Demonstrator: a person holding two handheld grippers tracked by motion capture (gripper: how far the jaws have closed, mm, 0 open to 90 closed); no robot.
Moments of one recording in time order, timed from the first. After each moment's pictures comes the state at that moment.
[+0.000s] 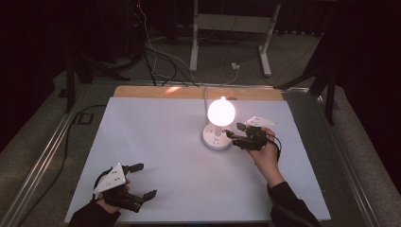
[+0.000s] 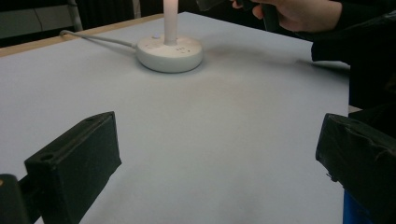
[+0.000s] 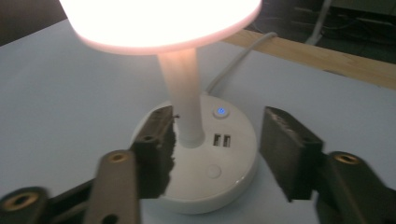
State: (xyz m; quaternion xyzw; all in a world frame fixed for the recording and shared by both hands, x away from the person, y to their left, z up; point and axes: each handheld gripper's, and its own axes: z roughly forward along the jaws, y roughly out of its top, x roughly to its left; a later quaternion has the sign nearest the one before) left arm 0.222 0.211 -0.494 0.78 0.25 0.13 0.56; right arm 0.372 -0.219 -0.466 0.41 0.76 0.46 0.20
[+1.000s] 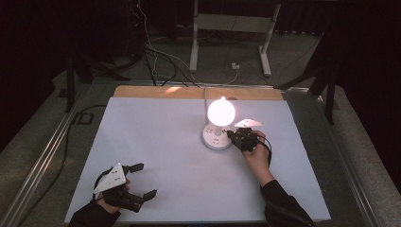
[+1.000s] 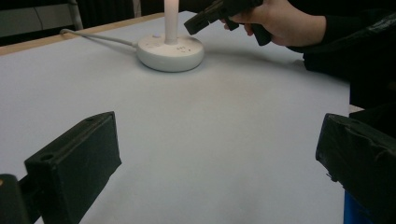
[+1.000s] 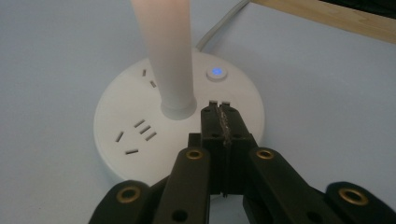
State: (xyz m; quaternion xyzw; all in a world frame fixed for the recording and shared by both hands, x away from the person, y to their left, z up) left arm 0.223 0.211 -0.495 0.78 0.26 0.13 0.56; right arm 0.387 -0.200 -0.497 0.43 0.79 0.39 0.21
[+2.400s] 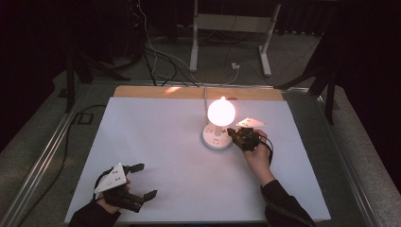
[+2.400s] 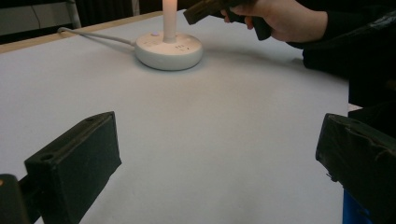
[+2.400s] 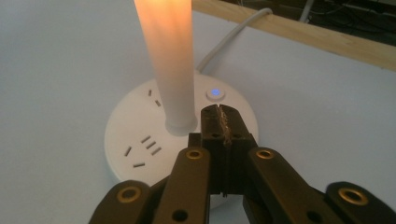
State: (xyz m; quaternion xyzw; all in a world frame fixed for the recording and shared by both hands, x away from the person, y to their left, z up) left arm 0.223 0.210 -0.494 0.78 0.25 0.13 0.56; right arm 0.381 -0.203 -0.486 0.42 0.78 0.41 0.22
